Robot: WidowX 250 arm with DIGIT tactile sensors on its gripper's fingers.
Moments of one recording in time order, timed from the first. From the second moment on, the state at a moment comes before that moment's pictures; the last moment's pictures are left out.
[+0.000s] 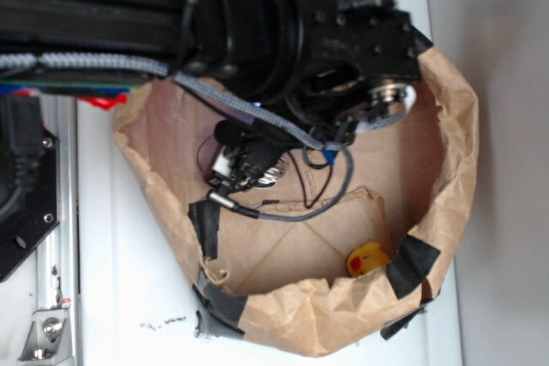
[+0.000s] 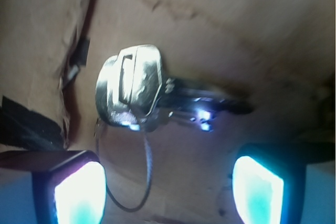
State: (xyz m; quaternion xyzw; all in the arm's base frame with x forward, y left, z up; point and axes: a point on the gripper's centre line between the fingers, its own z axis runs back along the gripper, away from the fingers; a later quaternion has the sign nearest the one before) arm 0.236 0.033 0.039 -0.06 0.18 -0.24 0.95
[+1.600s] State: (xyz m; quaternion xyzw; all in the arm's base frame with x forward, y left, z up) arm 0.216 0.024 0.025 -0.13 0.21 -0.27 0.93
